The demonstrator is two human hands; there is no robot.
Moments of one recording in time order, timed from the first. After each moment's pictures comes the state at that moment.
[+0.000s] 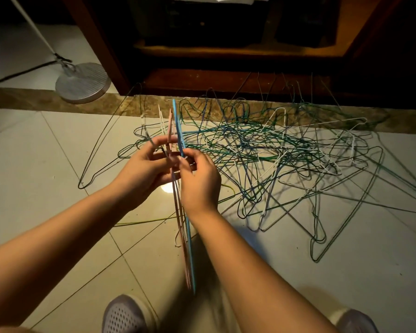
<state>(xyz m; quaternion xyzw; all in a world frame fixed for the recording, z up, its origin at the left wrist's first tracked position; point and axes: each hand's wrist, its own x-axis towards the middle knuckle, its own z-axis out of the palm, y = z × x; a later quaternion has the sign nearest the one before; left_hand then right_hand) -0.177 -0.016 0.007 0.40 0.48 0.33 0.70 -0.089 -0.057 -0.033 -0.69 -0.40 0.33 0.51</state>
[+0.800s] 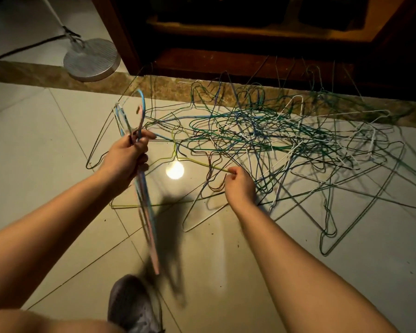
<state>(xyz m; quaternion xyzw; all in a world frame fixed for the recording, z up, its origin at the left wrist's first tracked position) -0.236 0.000 -0.038 0.44 0.60 0.33 0.59 -0.034 -0.065 -0.128 -0.83 -0.35 0.37 0.24</state>
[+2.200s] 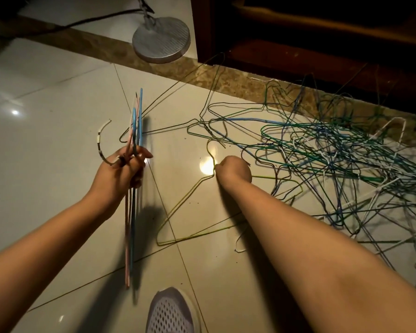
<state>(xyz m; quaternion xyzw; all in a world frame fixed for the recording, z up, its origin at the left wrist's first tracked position) -0.382 -0.012 -0.067 0.52 0.63 0.35 0.46 -0.173 0.051 -0.172 -0.77 -0.53 0.36 0.03</state>
